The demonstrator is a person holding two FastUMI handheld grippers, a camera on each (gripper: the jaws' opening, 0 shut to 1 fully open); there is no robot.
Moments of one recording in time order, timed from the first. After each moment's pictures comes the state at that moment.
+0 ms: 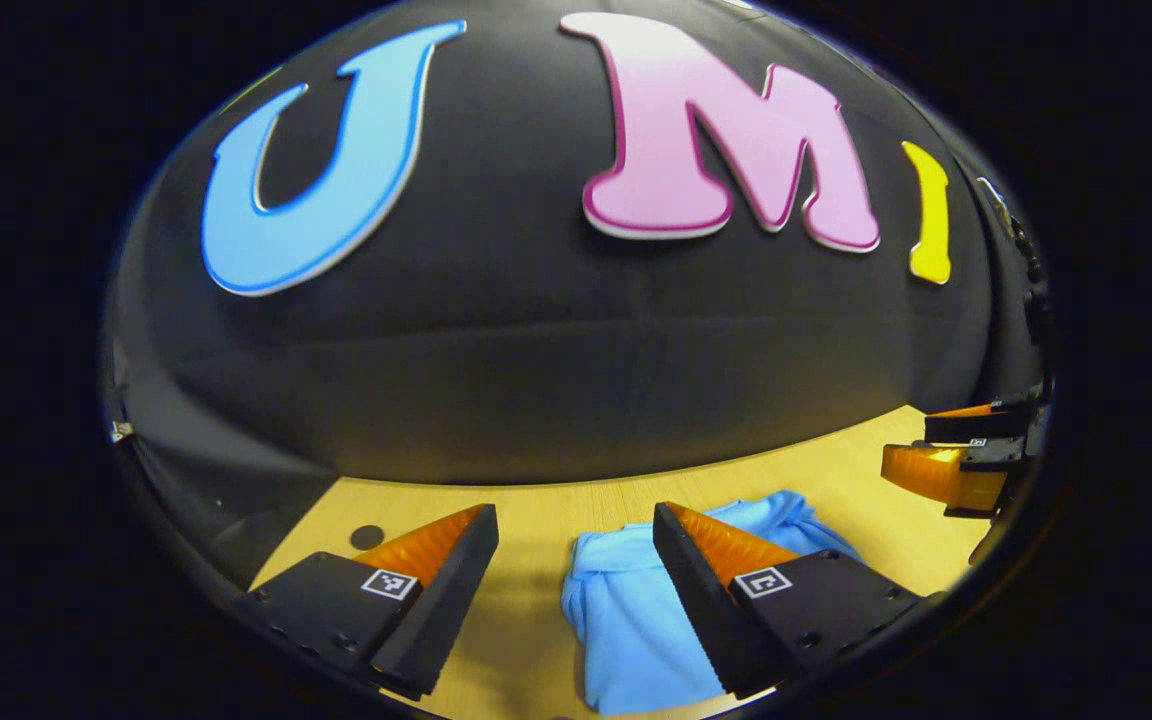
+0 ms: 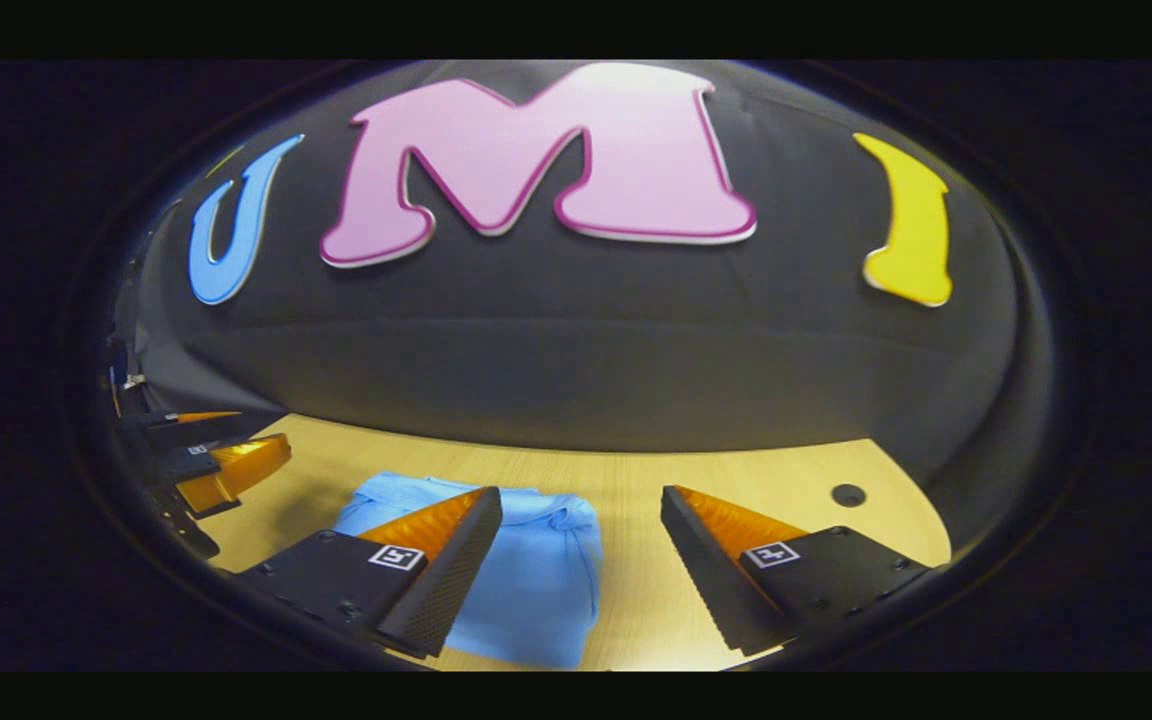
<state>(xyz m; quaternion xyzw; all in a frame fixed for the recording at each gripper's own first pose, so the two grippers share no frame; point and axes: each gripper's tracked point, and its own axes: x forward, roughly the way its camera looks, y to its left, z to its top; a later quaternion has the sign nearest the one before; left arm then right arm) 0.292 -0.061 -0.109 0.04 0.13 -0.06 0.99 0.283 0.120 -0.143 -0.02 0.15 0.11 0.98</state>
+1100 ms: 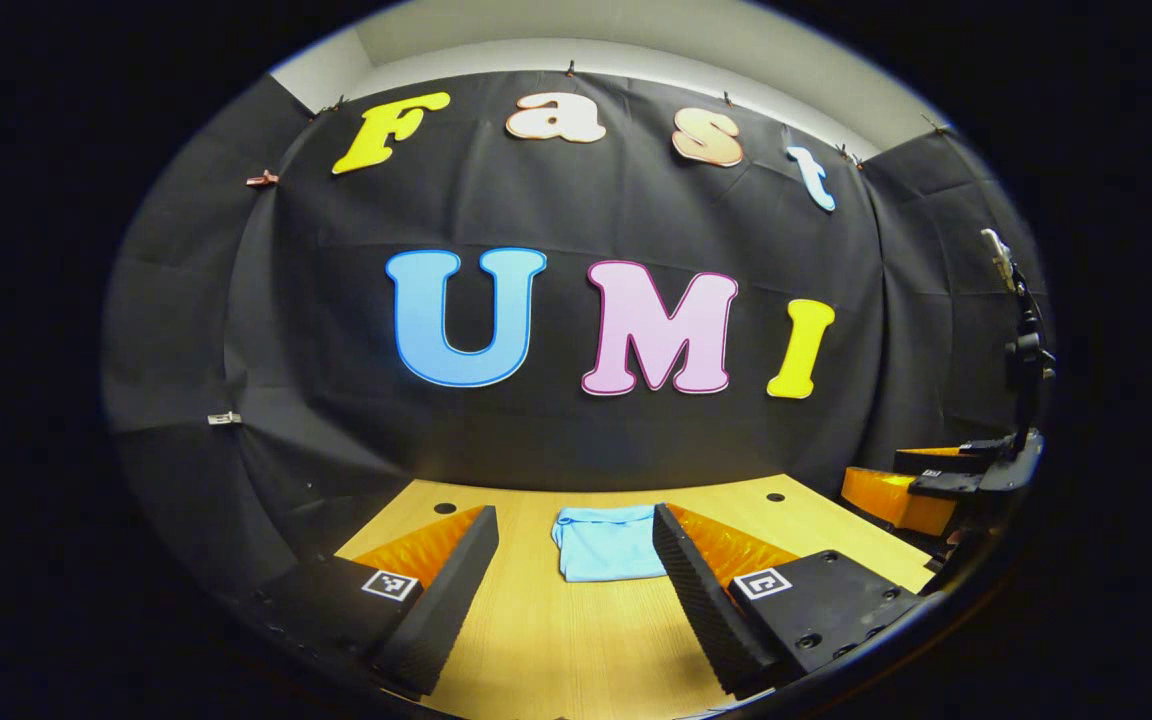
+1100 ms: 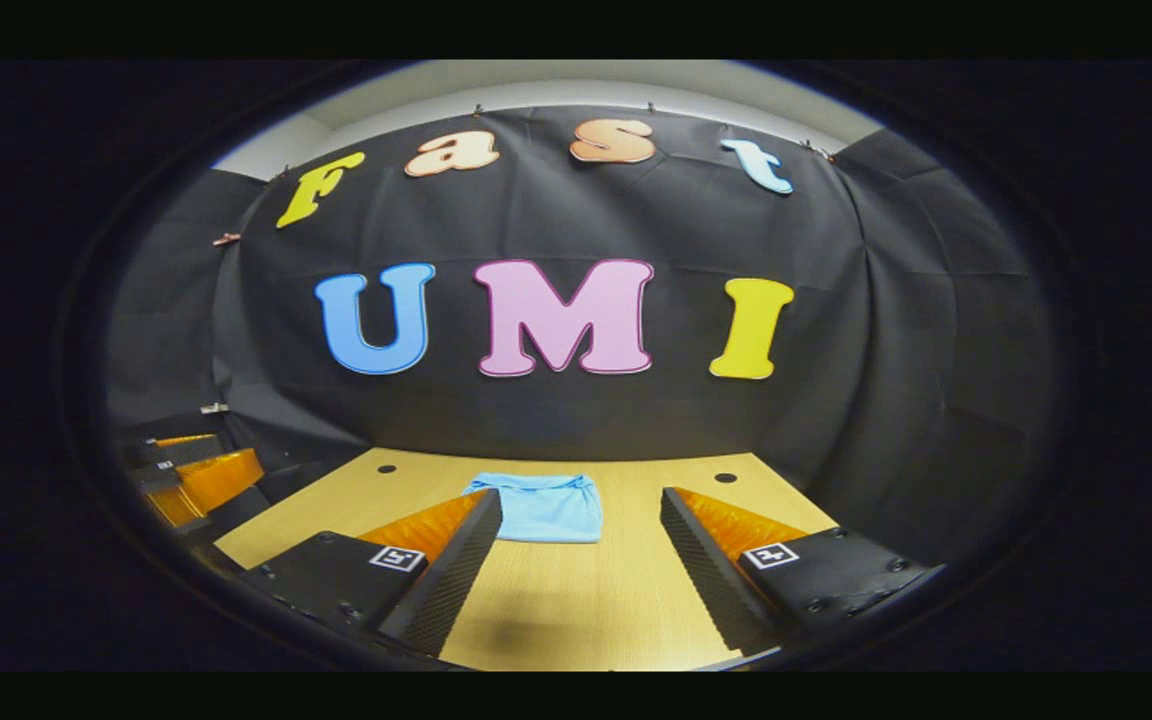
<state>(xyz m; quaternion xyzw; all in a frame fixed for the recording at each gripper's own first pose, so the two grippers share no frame) -0.096 -0.007 0.025 -0.03 0.02 -0.07 1.00 -0.101 0.088 0.007 -0.01 0.05 0.09 0.99</state>
